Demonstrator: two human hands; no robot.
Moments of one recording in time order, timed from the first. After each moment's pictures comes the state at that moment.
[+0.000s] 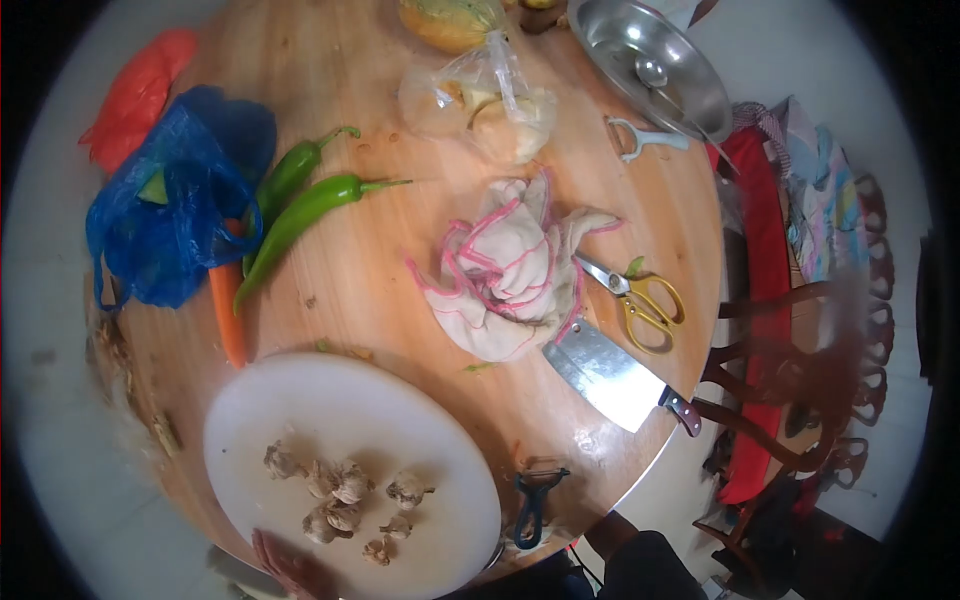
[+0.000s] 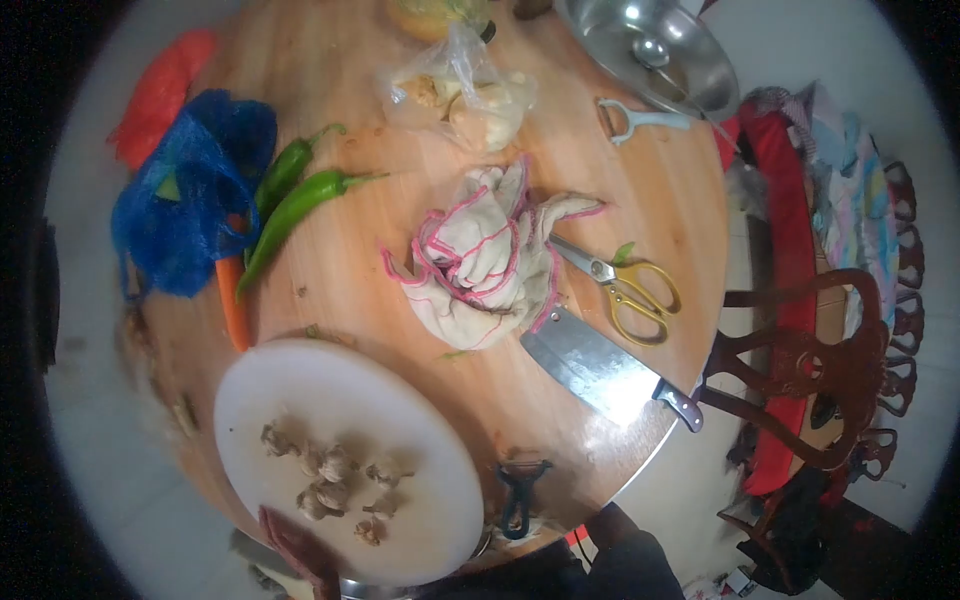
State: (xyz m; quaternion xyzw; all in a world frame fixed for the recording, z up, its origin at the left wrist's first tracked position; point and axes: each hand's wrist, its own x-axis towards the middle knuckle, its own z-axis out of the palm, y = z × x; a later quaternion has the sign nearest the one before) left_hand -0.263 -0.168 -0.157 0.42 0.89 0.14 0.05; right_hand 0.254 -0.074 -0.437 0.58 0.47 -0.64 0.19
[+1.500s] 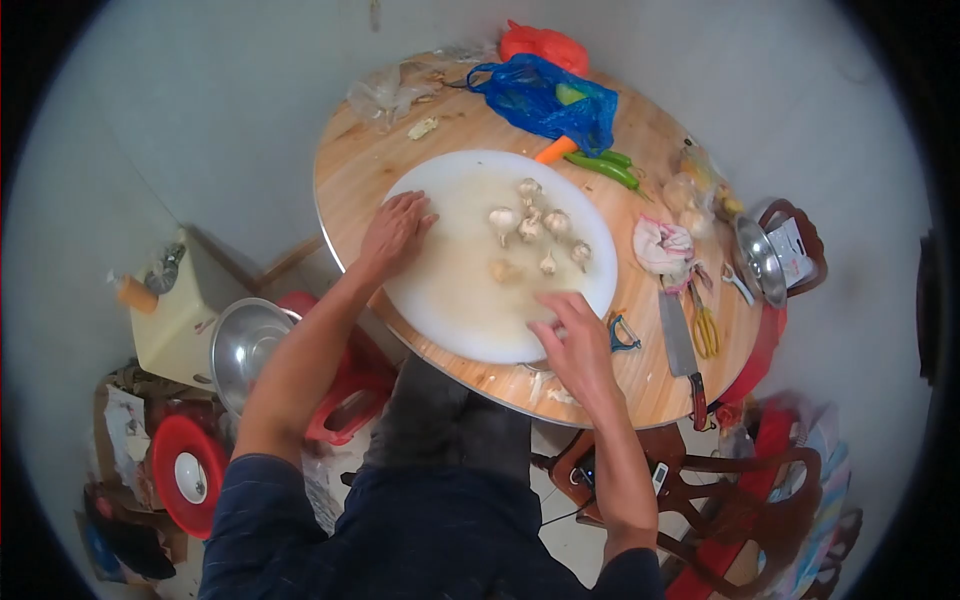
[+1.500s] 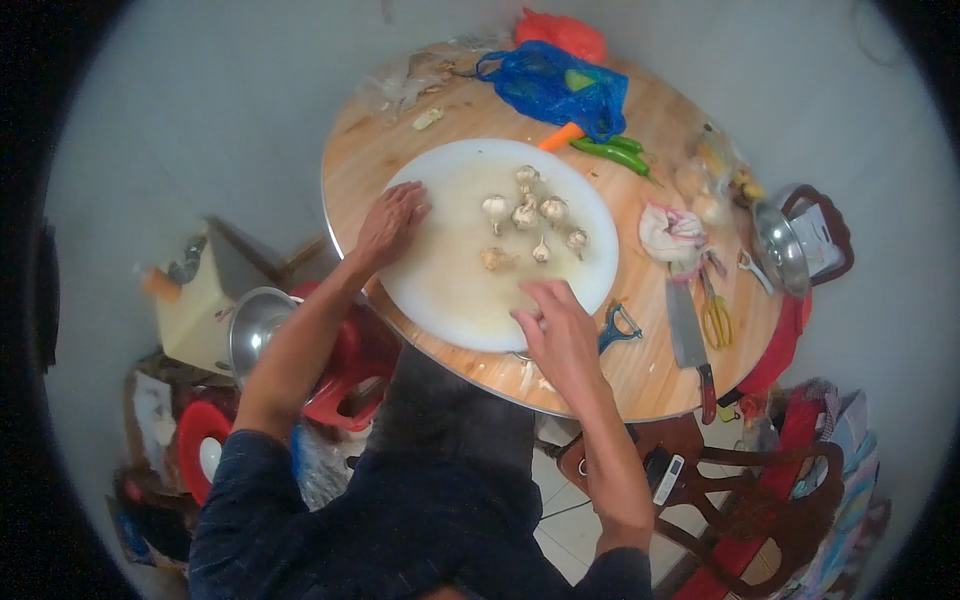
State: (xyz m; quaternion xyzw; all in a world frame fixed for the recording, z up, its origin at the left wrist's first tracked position) left_hand -0.252 -0.138 -0.179 0.46 0.84 0.27 -0.14; right_hand 0.075 0.024 -0.092 0.14 0.91 -0.32 -0.21
